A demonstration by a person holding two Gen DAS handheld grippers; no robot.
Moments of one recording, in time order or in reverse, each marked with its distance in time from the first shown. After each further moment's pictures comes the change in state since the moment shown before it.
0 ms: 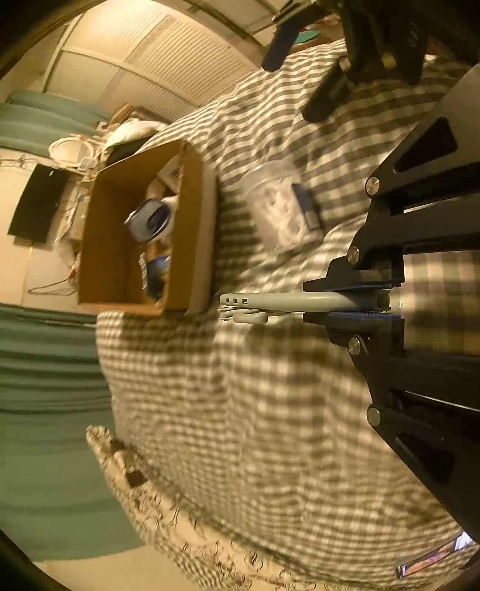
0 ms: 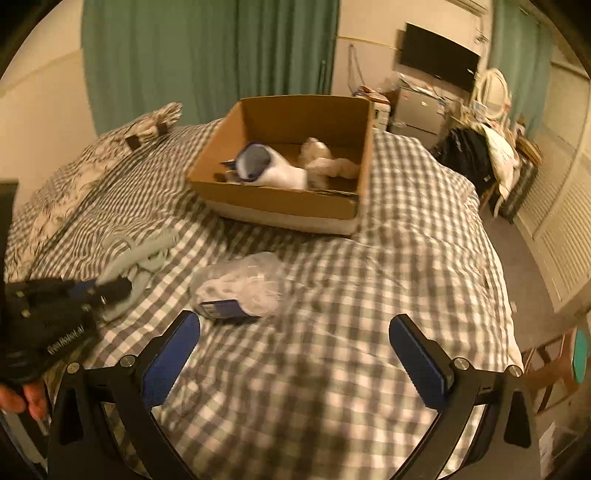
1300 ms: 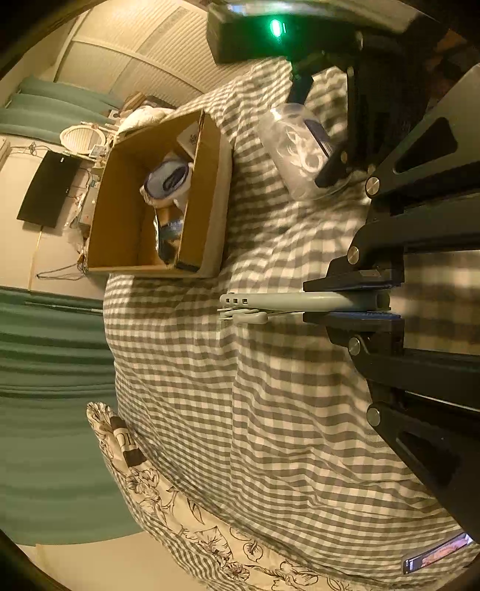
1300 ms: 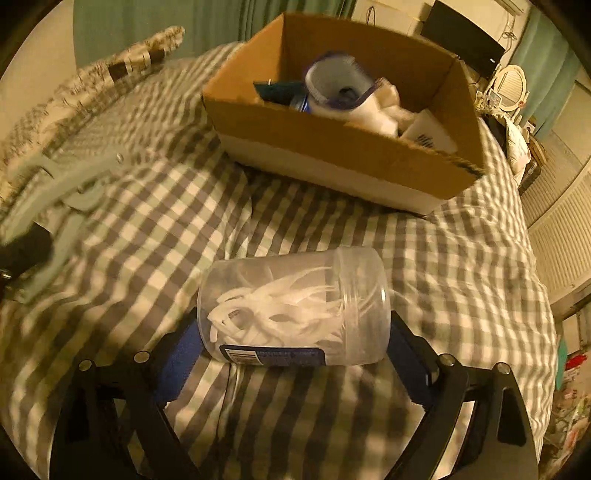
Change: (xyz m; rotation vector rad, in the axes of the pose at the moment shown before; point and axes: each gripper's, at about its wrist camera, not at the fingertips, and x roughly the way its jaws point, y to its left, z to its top) left arm 0.008 0.032 0.003 -0.027 -0.022 0.016; right arm 0.100 0.064 0.009 -0.063 0.180 -0.085
